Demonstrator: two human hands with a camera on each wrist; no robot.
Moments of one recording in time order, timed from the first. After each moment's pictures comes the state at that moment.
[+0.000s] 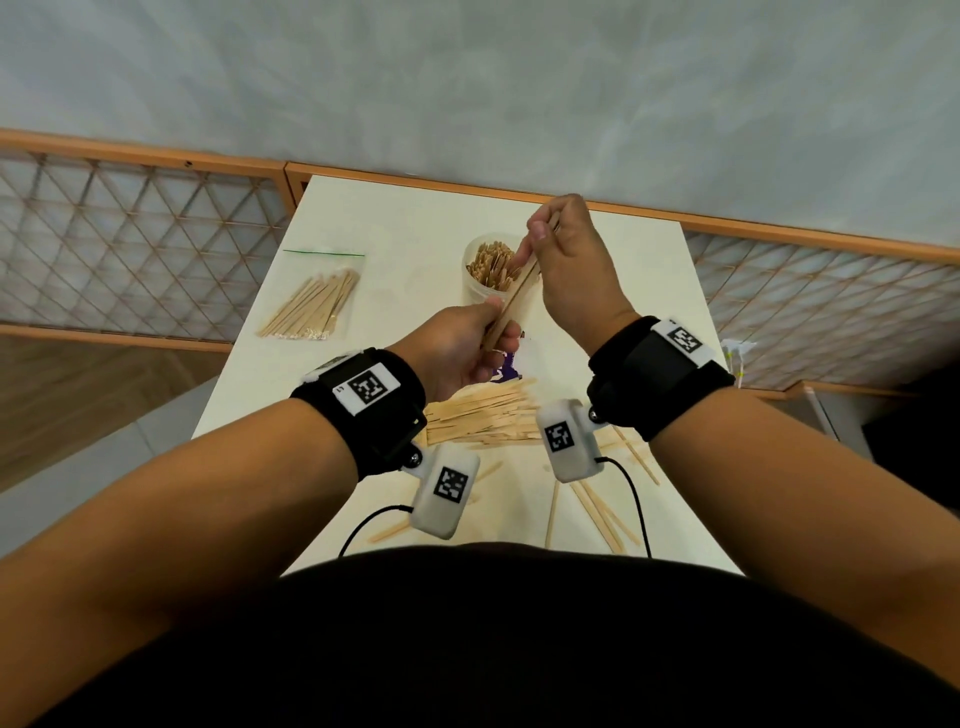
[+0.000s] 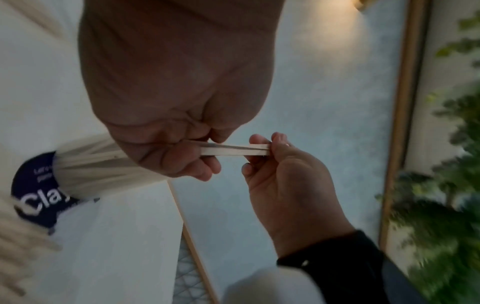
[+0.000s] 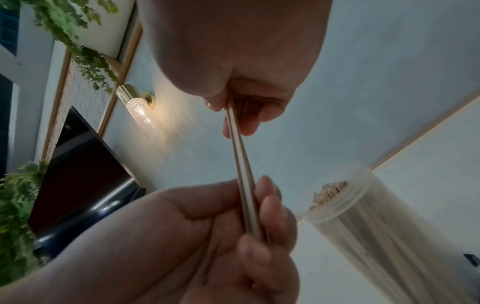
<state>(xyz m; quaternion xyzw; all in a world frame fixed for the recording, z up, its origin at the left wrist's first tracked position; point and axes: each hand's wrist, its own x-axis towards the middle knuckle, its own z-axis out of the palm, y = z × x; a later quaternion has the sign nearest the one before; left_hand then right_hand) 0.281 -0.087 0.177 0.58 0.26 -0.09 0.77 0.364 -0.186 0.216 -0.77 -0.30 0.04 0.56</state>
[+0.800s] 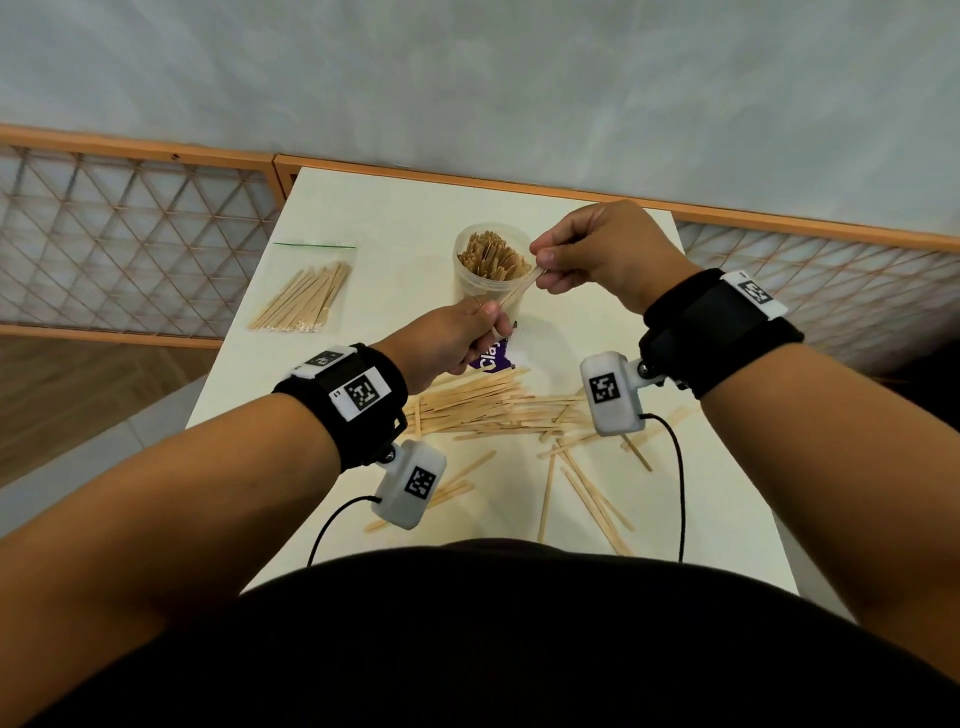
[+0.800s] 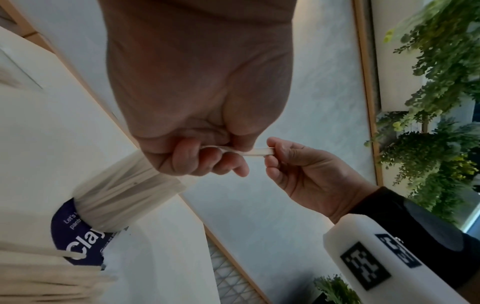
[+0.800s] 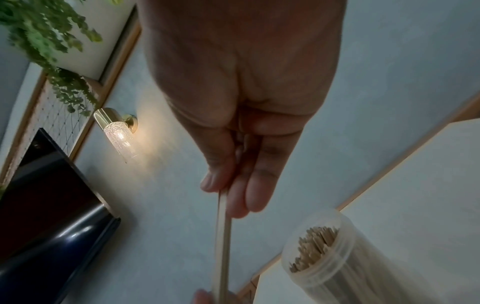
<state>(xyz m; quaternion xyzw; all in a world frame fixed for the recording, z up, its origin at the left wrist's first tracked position) 0.270 -0.076 0.161 0.74 0.11 -0.09 0.66 0.392 -0.225 0.240 -0.79 -0.26 0.24 0.51</state>
